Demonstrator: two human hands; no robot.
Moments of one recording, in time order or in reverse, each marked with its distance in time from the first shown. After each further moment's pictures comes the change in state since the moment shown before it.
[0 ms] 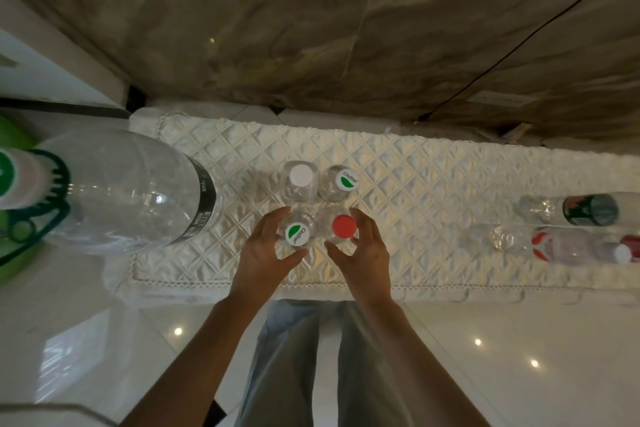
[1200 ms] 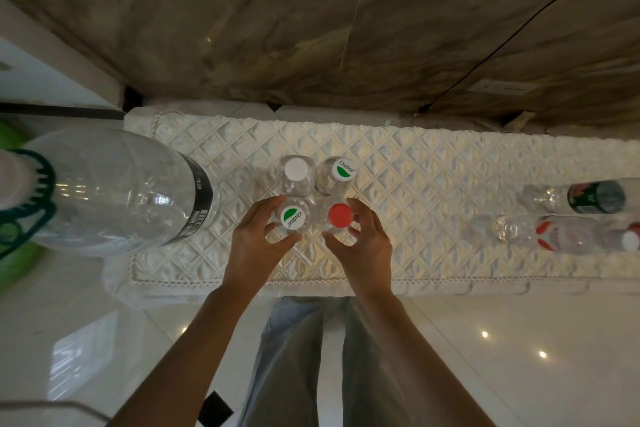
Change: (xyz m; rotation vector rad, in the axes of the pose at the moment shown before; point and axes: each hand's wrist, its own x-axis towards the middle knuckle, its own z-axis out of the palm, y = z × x) left_hand 0.011 0.005 -0.008 -0.097 0.023 -0.021; right_hand 0.004 -0.002 0.000 0.038 0.048 0.008
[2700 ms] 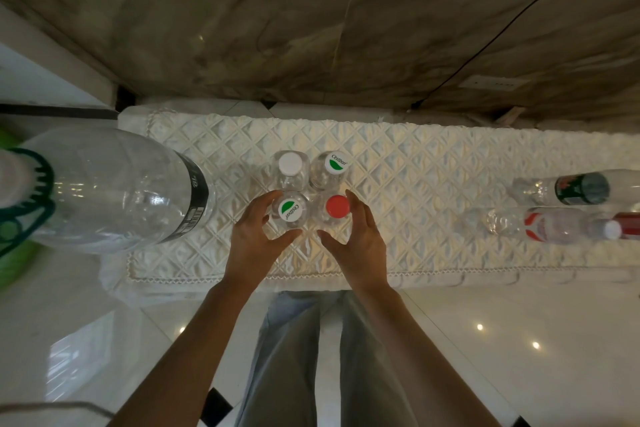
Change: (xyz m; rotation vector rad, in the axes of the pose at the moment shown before) left_hand -0.002 -0.003 0.005 -0.067 0.002 -0.085; right_hand -0.004 0.002 -0.003 -0.156 -0.065 -0.003
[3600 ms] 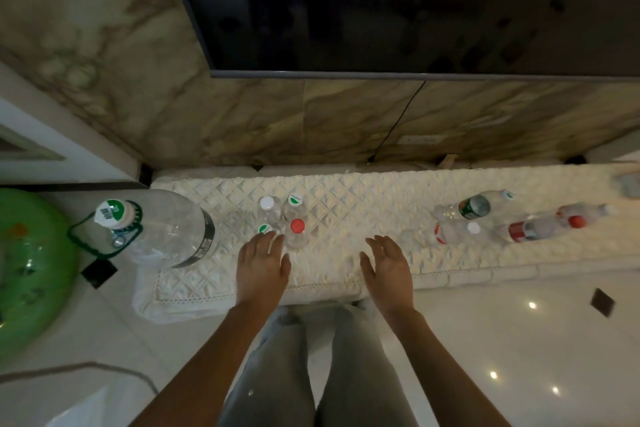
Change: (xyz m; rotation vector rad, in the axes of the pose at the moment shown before) left_hand -0.070 0.153 -0.031 0.742 -0.050 0.212; right_hand -0.069 0.001 -0.179 -0.262 0.092 -0.009
